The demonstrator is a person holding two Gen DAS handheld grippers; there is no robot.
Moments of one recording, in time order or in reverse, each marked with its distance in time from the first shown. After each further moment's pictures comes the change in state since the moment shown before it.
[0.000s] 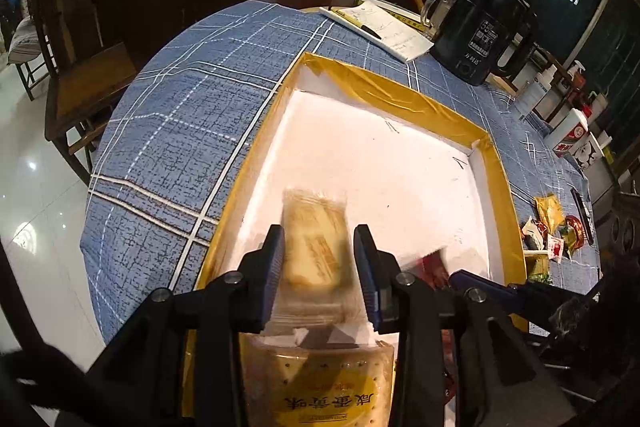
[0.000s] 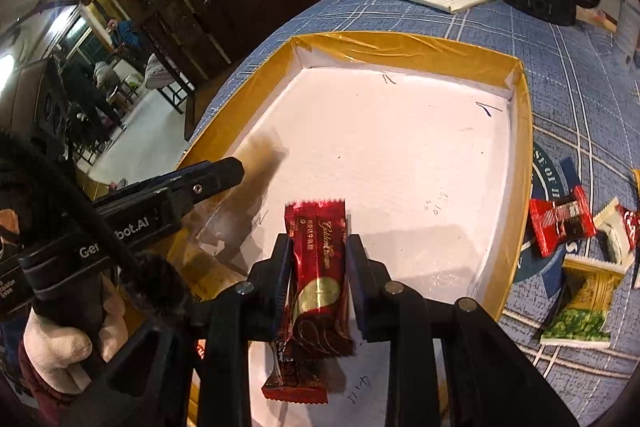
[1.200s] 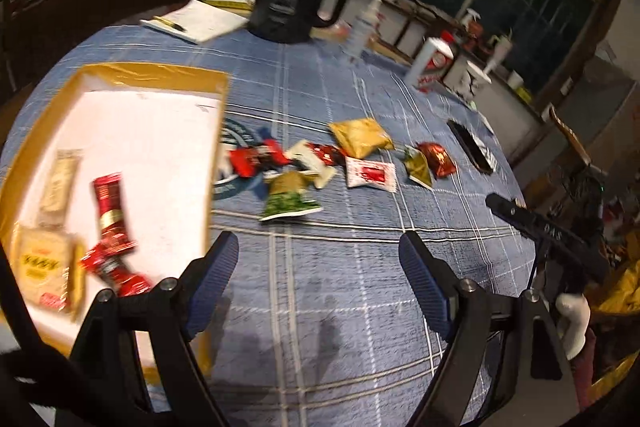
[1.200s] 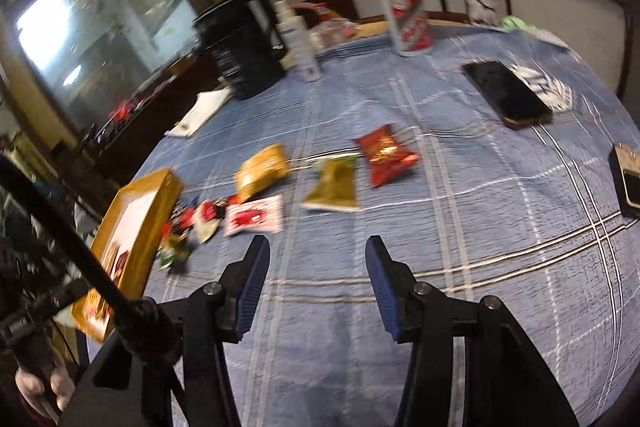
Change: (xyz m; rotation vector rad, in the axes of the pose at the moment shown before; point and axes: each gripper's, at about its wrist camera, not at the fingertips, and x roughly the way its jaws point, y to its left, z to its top) left arm -0.046 -0.215 -0.082 0.219 0.018 -0.258; right arm -0.242 -0.258 -0.128 0.401 -0.361 -0.251
